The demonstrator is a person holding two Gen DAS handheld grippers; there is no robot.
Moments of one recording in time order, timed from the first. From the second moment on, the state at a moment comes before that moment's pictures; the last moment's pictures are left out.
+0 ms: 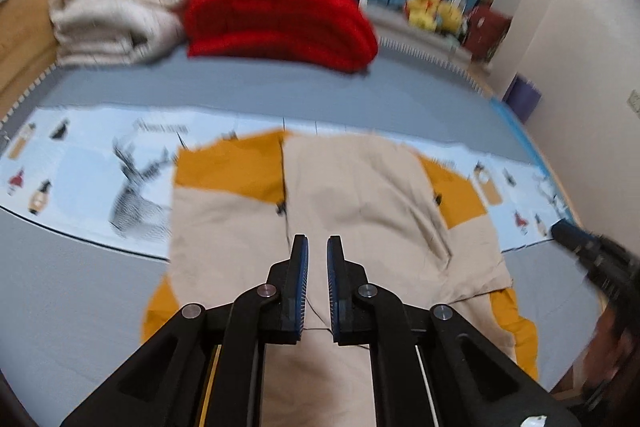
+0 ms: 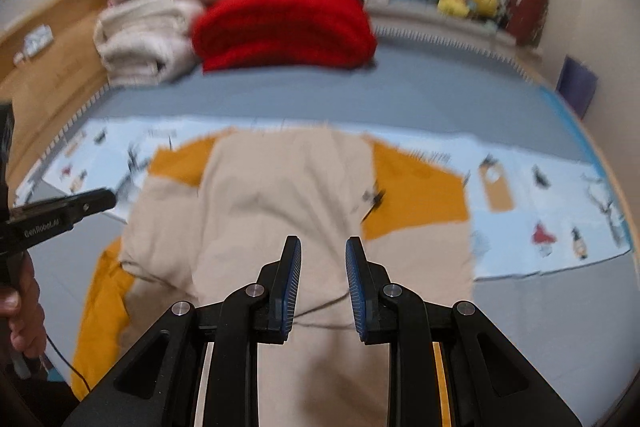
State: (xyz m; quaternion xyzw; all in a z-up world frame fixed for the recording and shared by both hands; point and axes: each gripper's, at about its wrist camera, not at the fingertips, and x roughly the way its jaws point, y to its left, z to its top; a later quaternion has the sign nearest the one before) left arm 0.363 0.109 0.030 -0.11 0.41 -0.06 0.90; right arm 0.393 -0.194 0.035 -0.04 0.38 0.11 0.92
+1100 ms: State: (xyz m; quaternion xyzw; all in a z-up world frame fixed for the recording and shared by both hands) left arm 0.166 0.218 -0.103 -0.18 0.63 -0.05 0.76; right arm 0.224 -0.446 -0.113 0.02 0.60 0.07 0.79
